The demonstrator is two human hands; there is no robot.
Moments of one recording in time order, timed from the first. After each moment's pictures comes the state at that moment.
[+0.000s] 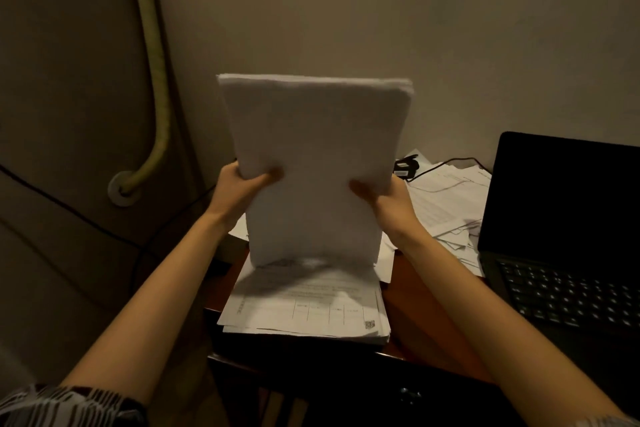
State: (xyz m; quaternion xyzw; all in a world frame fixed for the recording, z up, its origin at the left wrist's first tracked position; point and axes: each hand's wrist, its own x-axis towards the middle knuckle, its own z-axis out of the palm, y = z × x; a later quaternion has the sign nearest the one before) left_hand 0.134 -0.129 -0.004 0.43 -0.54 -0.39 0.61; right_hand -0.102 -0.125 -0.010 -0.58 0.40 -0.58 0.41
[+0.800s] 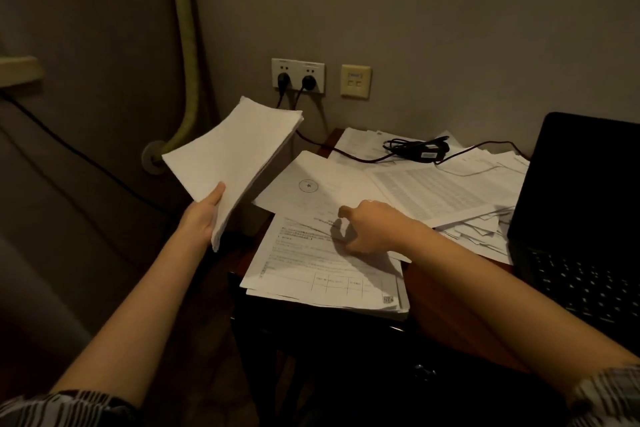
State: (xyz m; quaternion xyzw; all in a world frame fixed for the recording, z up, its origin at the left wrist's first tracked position) left_hand 0.195 -0.096 -0.062 0.57 -0.21 -0.49 0.62; right_hand -0.071 -0.123 -0.045 -0.89 0.46 0.06 0.00
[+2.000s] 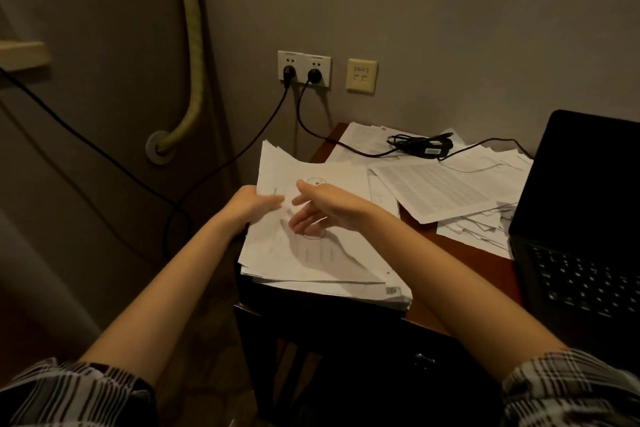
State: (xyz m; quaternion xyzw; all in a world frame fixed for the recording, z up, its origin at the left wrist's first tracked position) left_hand 0.161 -0.104 -0.063 0.70 -0.48 -0.38 0.36; right_hand -0.001 -0.112 -0.030 -0.66 0.49 -0.14 0.56
